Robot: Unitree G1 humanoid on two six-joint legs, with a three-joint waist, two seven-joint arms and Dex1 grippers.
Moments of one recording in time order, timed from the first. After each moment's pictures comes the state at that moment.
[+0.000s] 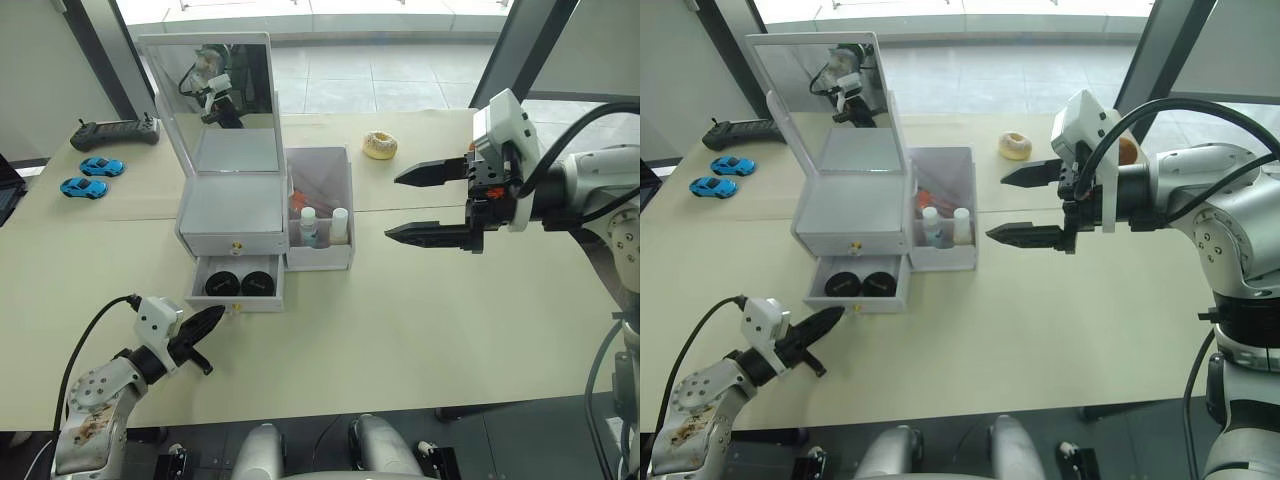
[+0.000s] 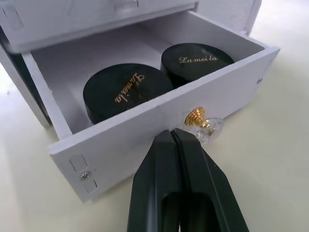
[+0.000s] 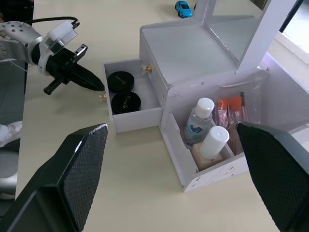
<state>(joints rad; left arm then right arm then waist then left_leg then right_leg) 0.19 0.48 0.27 -0.21 -0.31 0.14 -0.80 -0.84 -0.91 0.03 -0.29 0.67 0.89 1.09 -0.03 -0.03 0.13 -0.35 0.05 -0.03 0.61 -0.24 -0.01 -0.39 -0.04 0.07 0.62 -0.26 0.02</state>
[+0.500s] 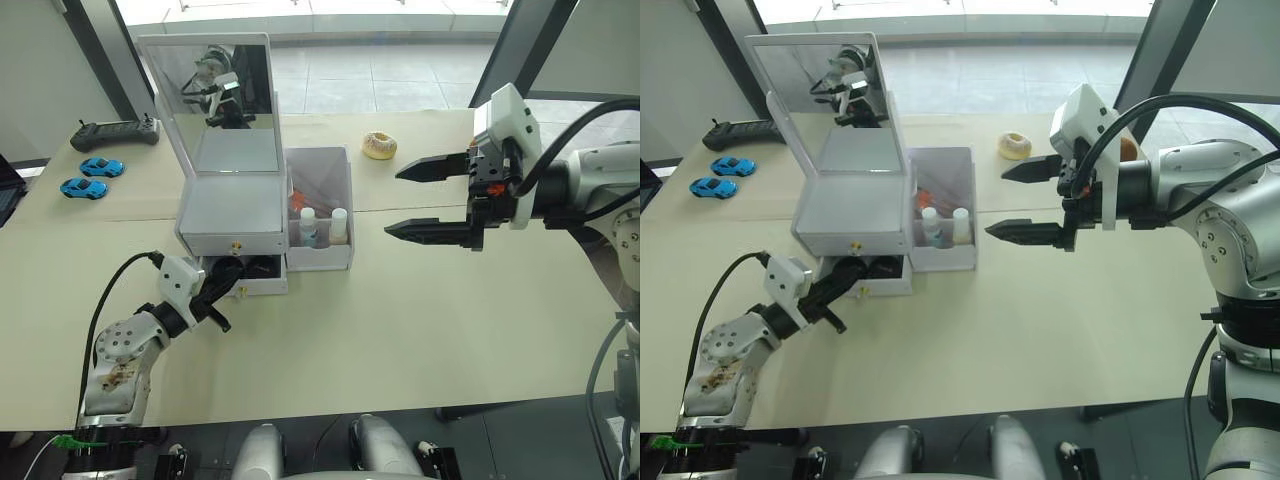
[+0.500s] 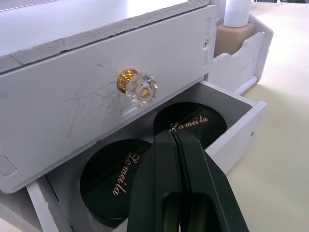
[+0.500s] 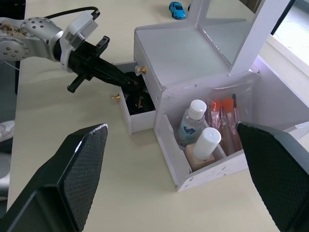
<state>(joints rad) -0.06 0.49 0.18 -0.07 -0.27 0.09 -0.76 -0.84 -0.92 0.02 -0.32 0.67 0.92 1.05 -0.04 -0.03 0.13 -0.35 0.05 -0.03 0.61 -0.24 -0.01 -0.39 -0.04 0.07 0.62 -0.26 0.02</state>
